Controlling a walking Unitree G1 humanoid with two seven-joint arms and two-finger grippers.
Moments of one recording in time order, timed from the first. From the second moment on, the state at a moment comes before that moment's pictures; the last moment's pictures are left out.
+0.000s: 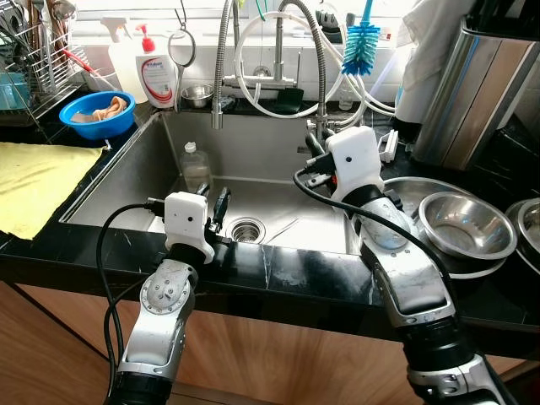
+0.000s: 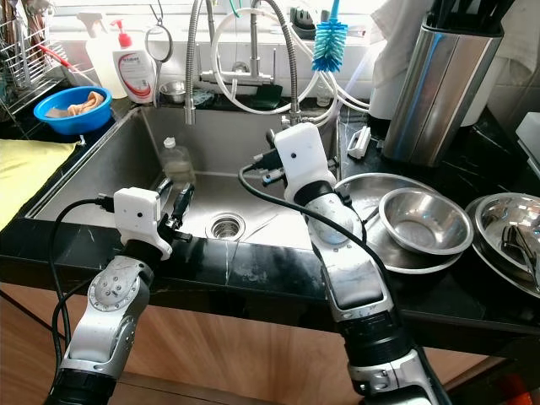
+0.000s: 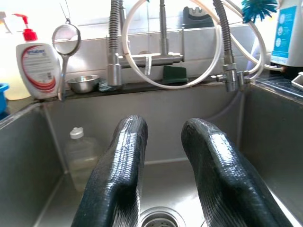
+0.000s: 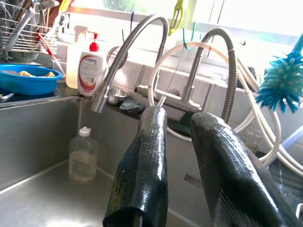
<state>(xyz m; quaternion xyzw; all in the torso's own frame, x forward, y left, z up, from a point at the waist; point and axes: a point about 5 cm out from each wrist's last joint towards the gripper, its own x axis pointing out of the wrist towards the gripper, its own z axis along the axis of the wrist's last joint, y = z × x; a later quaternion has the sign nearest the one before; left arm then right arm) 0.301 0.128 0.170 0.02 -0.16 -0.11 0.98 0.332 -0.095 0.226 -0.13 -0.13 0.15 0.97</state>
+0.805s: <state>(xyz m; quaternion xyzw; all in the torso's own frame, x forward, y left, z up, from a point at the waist) 0.302 0.135 0.171 0.03 -0.16 -0.09 0.98 0.329 -0.092 0.223 -0.11 -0.14 0.15 0.97</state>
